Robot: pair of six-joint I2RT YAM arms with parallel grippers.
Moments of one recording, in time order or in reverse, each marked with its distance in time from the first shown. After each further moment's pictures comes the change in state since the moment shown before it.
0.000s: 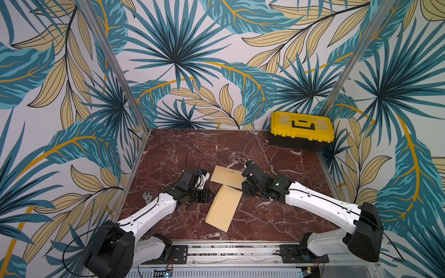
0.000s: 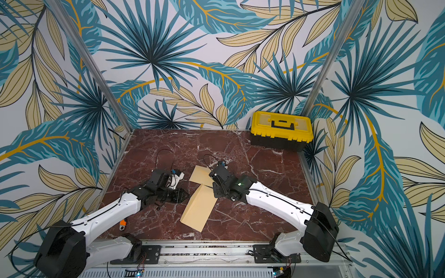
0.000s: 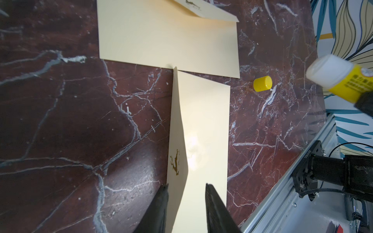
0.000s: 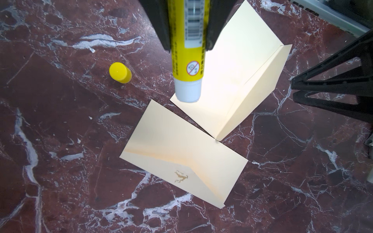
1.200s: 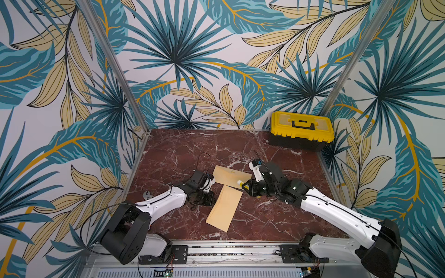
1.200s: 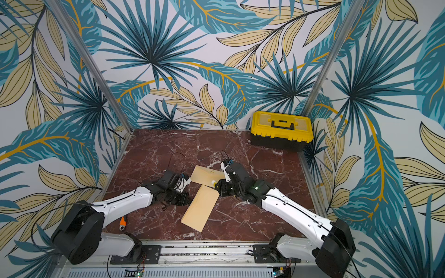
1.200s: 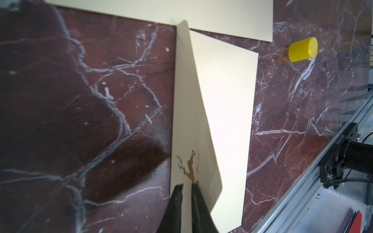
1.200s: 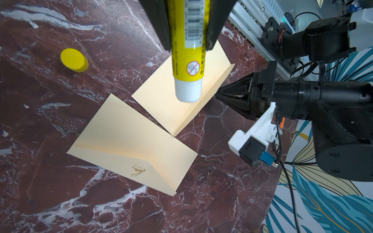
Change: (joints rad) left arm -0.099 0.192 0.060 -0.013 -0.027 0.035; right arm -0.119 -0.180 -0.137 0.184 -0.325 -0.036
